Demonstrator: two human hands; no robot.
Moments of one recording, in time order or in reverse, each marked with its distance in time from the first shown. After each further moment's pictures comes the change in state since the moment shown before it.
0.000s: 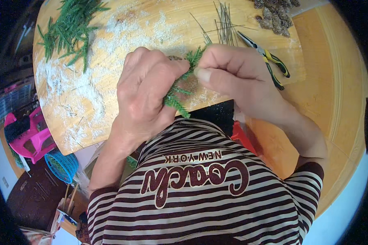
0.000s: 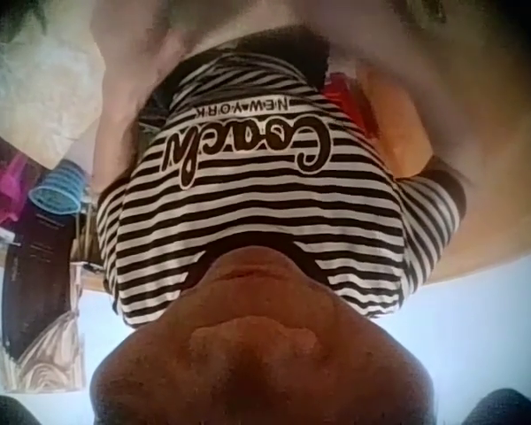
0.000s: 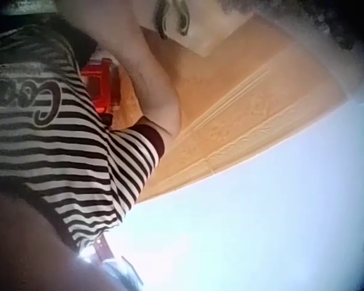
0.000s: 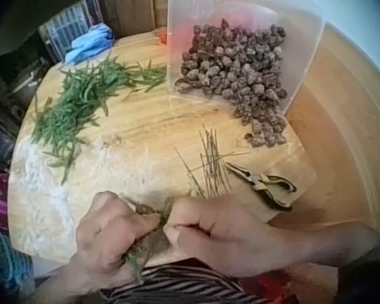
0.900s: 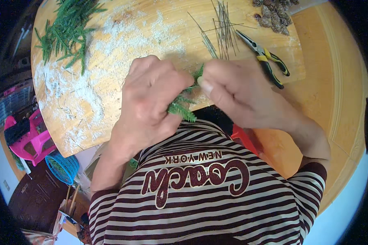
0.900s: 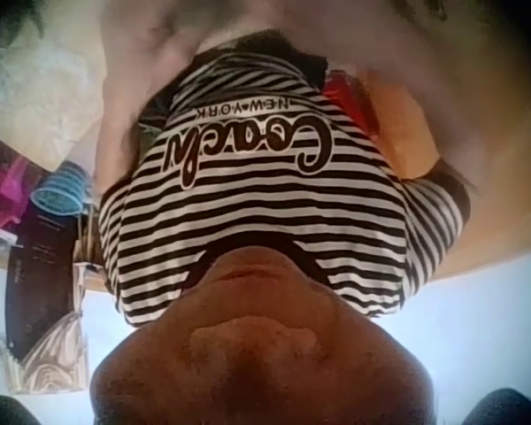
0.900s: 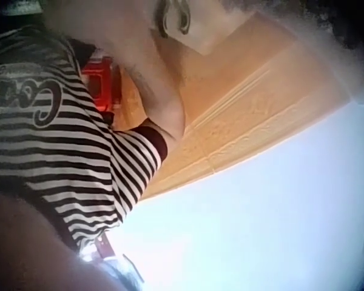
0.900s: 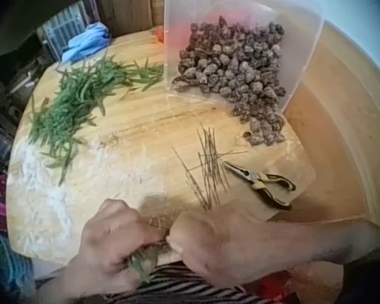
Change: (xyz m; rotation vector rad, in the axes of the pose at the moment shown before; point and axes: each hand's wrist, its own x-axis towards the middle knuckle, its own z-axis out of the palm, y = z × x) left_hand 0.000 0.004 0.000 -0.117 -0.140 -0.092; right_hand -0.003 0.003 -0.001 -0.506 0.001 -0.314
